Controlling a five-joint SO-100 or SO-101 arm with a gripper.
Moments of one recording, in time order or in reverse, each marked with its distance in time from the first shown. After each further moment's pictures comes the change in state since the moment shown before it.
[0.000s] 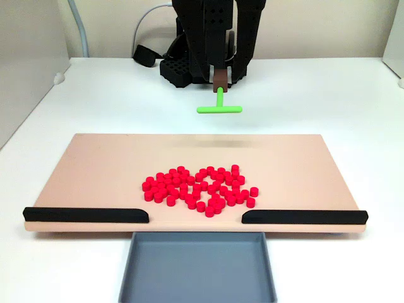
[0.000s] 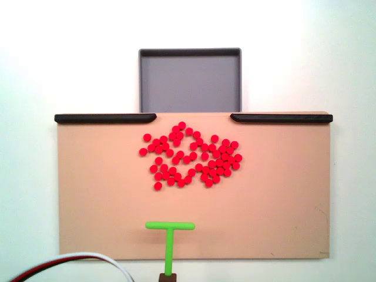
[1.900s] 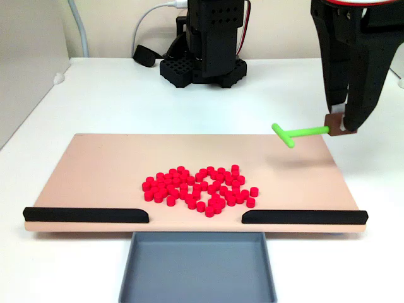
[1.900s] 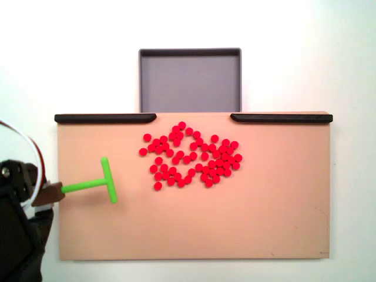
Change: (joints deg) arm -17.8 -35.9 -43.8 0.2 94.8
